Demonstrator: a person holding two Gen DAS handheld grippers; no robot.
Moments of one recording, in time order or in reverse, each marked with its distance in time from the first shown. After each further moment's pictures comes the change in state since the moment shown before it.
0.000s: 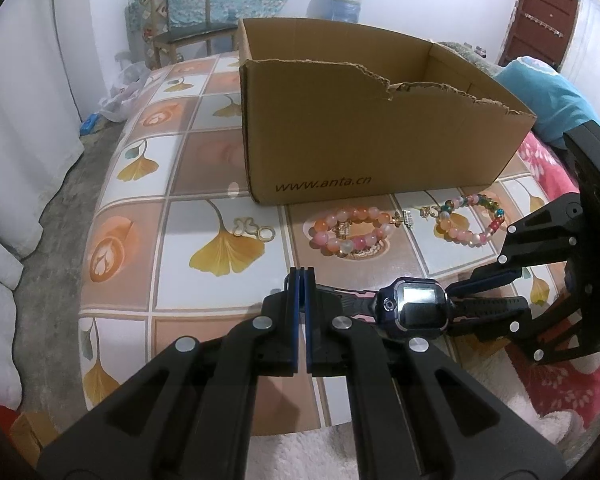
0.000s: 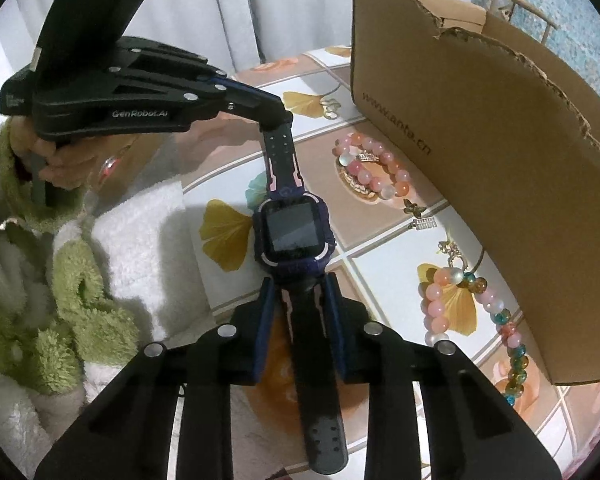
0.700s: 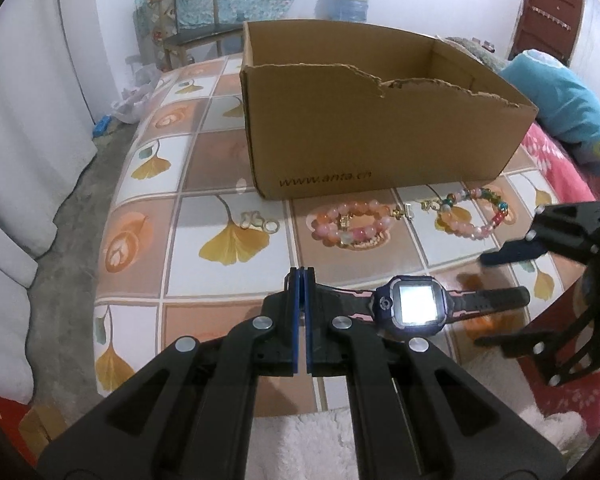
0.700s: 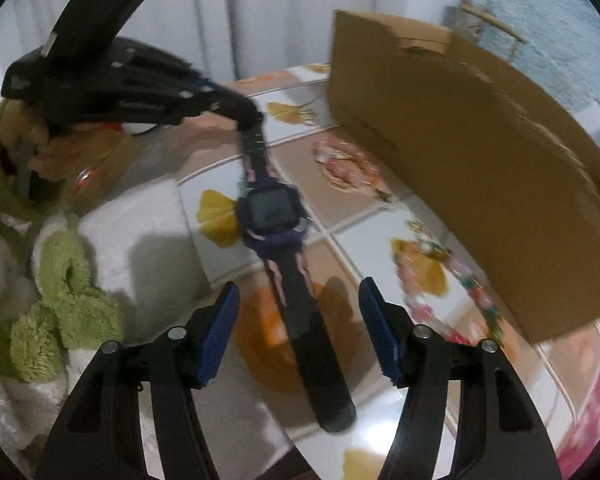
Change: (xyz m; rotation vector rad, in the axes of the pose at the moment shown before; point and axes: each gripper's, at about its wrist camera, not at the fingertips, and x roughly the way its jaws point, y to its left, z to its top) left arm -0.010 -0.008 -0.003 0.006 0.011 0.055; right arm -0.024 0.010 -0.026 0.013 -0.081 -0.090
